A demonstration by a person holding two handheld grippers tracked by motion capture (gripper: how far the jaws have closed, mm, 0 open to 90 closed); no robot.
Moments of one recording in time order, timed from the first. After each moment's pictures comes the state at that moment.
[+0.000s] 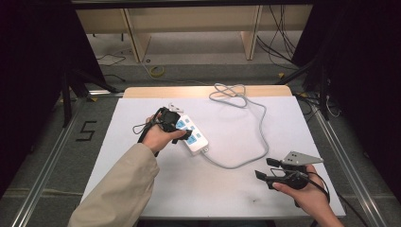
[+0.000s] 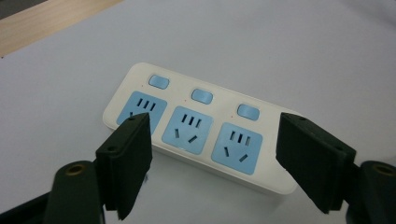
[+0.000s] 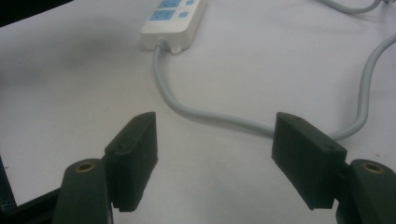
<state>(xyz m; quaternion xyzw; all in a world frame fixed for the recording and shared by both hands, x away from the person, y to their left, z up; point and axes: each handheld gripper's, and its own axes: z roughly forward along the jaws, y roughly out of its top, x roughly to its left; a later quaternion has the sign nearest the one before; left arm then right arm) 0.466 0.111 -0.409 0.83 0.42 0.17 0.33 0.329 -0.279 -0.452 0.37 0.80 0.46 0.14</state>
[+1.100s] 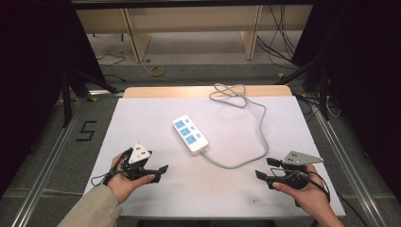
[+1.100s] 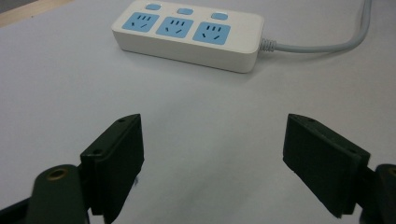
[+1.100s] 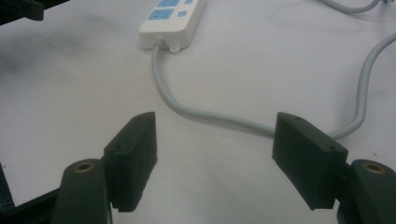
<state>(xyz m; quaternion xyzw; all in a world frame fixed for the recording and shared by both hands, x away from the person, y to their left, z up) 0.348 0.188 -0.448 0.81 0.38 0.20 0.40 0.329 -0.281 -0.452 0.37 0.80 0.46 0.14</state>
